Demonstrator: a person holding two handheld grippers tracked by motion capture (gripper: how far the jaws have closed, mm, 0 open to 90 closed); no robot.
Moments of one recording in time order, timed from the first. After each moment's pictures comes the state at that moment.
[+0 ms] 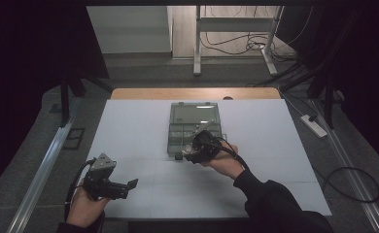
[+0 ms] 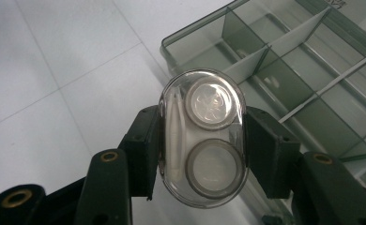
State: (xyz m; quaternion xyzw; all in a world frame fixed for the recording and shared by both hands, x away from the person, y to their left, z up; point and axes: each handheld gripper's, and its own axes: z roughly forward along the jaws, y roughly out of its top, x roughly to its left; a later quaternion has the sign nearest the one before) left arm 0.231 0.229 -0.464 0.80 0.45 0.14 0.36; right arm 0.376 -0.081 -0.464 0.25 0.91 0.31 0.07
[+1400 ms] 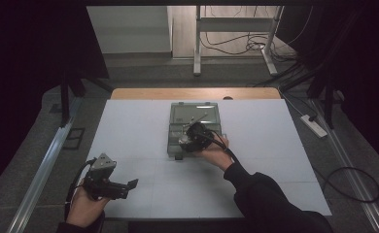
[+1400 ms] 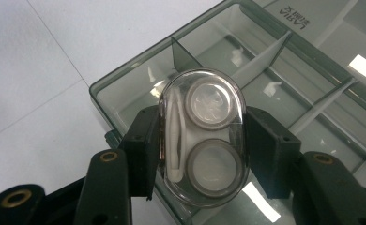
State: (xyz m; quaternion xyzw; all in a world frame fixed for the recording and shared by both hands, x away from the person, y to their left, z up) left arm 0.231 0.229 -0.465 0.81 0.45 0.14 0.36; right arm 0.417 -0.060 -0.484 0.29 0.90 0.31 0.10
